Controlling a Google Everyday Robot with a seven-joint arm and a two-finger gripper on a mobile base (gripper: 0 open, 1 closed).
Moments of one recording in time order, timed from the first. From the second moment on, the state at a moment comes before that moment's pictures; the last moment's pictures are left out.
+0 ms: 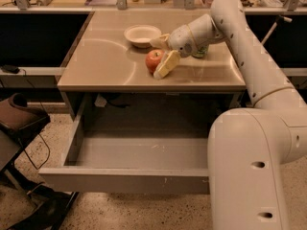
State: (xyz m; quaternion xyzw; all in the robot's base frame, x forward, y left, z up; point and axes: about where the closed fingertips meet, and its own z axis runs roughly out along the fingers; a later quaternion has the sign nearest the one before) arm 0.724 -0.014 0.842 -0.63 0.59 0.35 0.36
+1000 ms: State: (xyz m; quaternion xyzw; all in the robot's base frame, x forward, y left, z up) arm 0.724 -0.013 0.841 -0.63 0.59 0.35 0.36
